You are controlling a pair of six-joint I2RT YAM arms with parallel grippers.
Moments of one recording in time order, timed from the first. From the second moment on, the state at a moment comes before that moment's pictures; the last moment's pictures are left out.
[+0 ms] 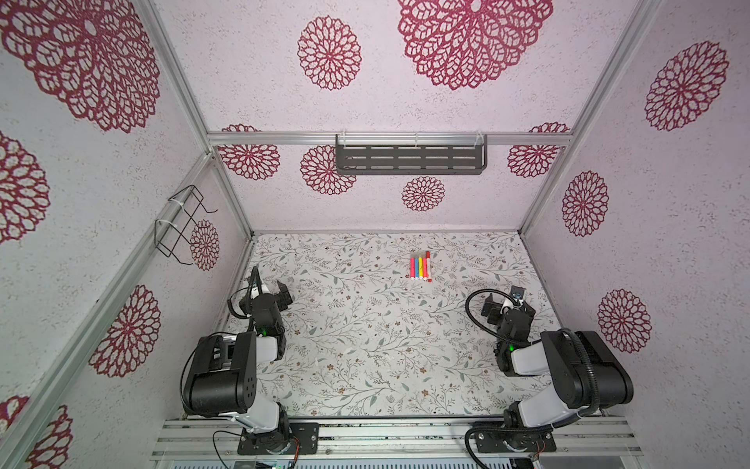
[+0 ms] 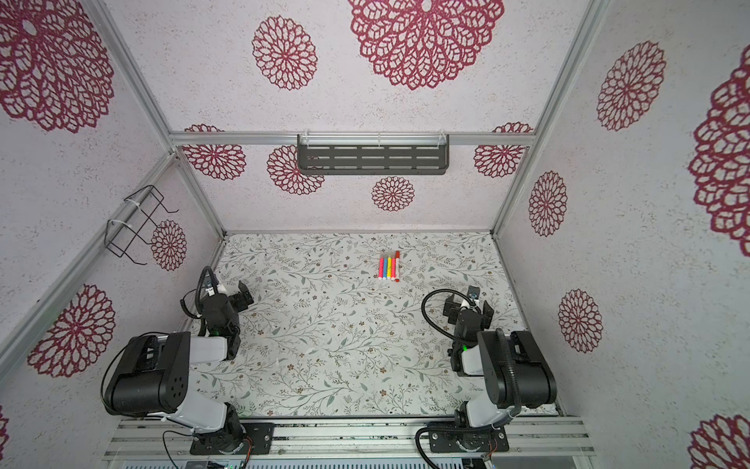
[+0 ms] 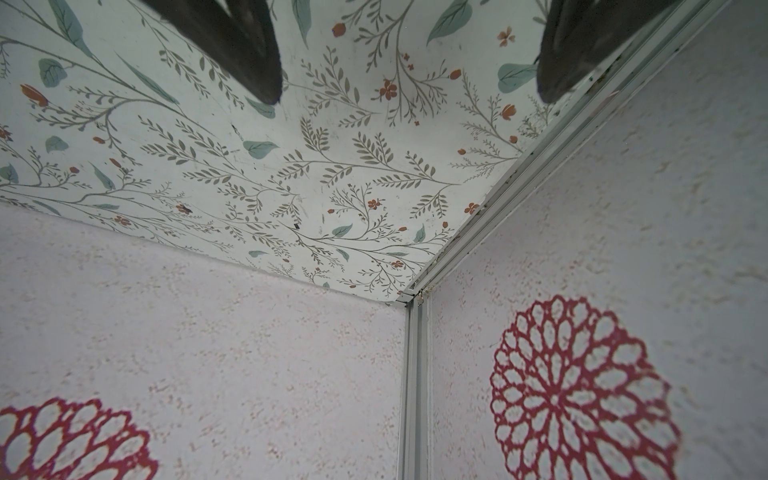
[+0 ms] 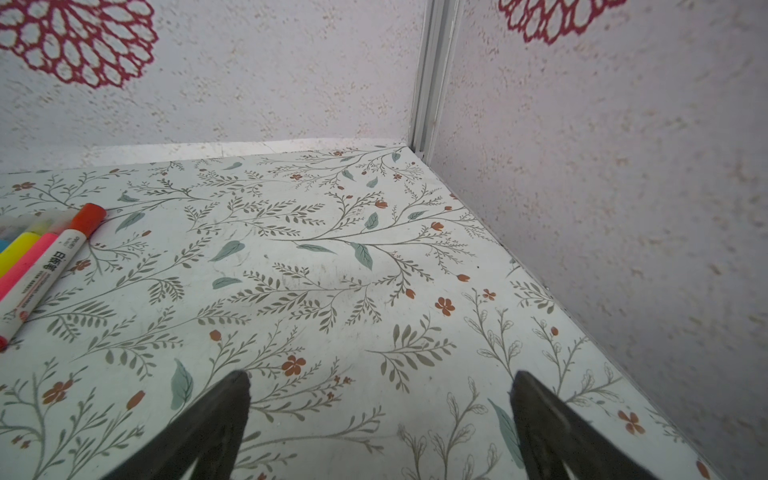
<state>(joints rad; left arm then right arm) 0.11 1.56 0.41 0.91 -0.36 -0.11 0.04 1.56 0.24 1.10 0.36 0.03</state>
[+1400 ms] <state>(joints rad) 0.11 1.56 0.41 0.91 -0.36 -0.11 0.04 1.56 0.24 1.09 0.34 0.03</state>
